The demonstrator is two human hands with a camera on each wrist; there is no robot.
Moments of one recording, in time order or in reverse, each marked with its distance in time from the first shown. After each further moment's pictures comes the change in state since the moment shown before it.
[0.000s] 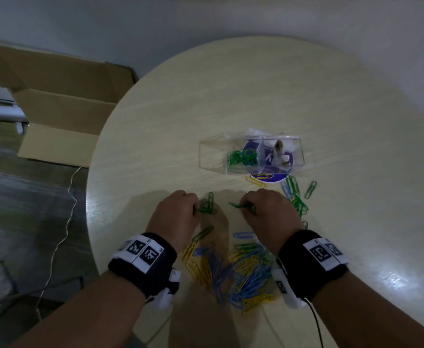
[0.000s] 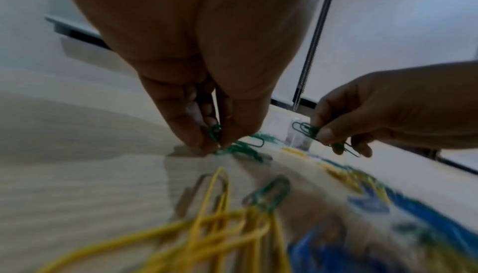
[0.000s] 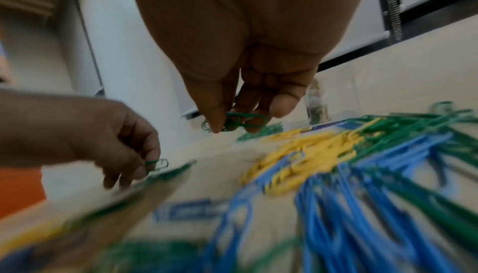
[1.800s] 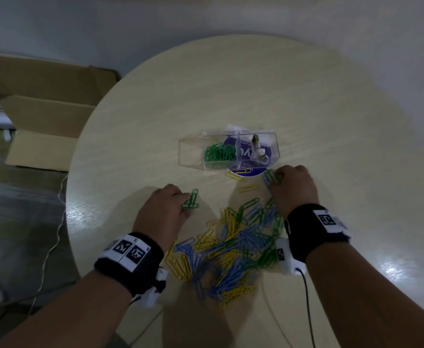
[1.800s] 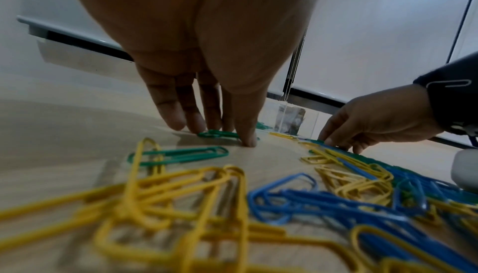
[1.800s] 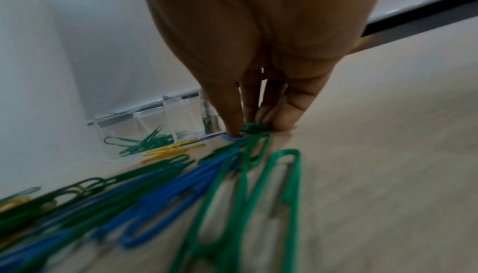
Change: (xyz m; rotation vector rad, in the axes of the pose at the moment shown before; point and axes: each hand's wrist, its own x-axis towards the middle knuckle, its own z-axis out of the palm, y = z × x) left_hand 0.000 0.013 0.013 0.158 0.042 0.108; right_hand 0.016 0.092 -0.020 0.000 0.176 0.496
